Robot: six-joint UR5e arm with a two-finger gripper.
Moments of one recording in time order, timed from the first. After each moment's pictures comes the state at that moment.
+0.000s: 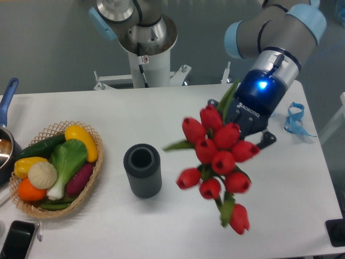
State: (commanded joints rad) arm 2.75 -1.87 -1.57 -0.65 0.07 0.84
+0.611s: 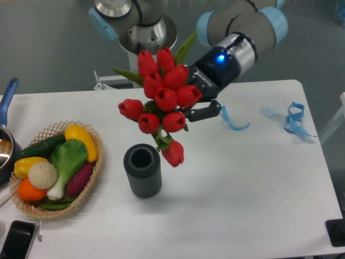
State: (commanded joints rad) arm 2.74 -1.73 -1.87 -0.65 0.01 1.02
